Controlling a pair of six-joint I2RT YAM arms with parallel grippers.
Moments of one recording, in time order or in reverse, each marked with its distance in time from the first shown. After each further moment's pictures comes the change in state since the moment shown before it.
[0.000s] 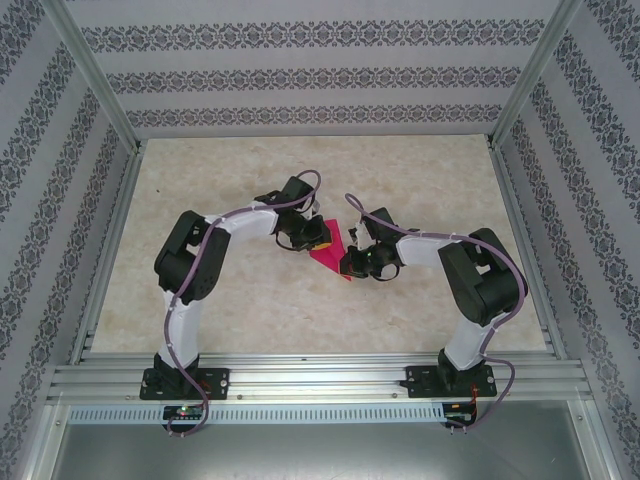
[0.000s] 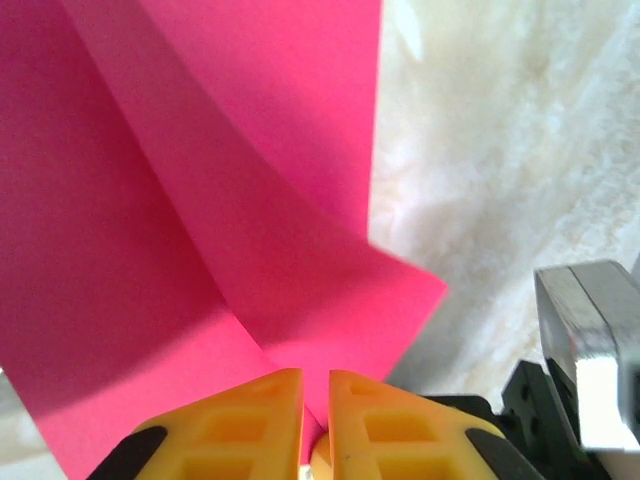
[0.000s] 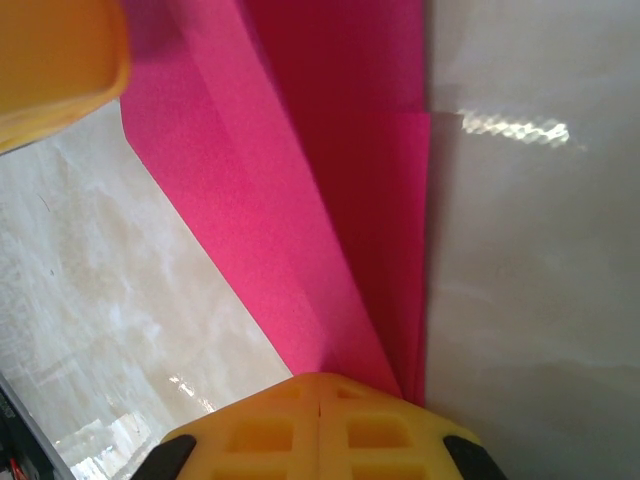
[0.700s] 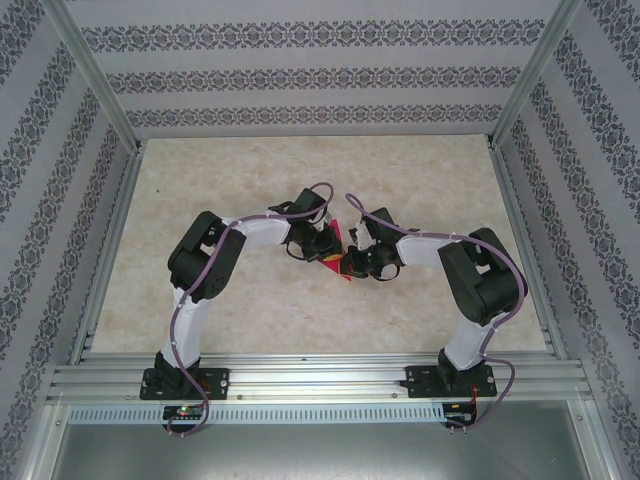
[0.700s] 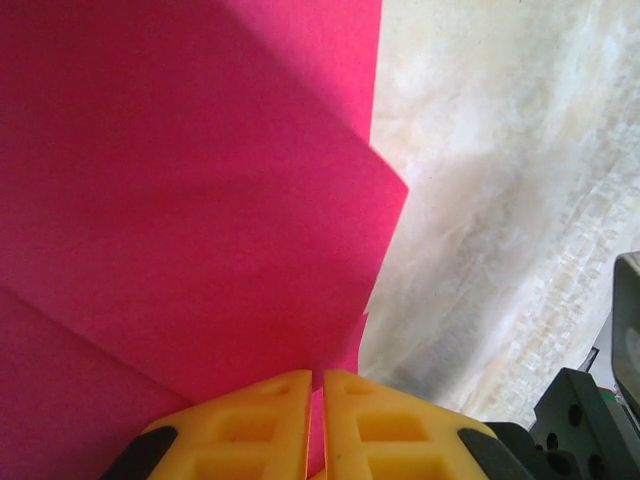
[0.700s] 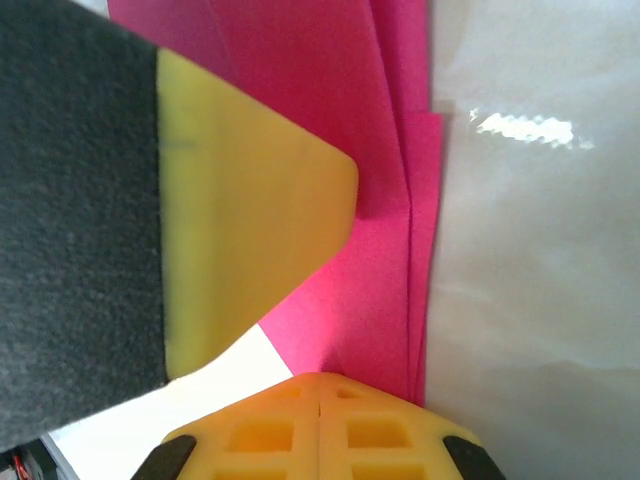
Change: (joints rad) left arm -0.055 0.083 -0.002 0.085 0.031 -0.048; right arm -0.002 0.003 -0.001 0.002 -0.008 0.000
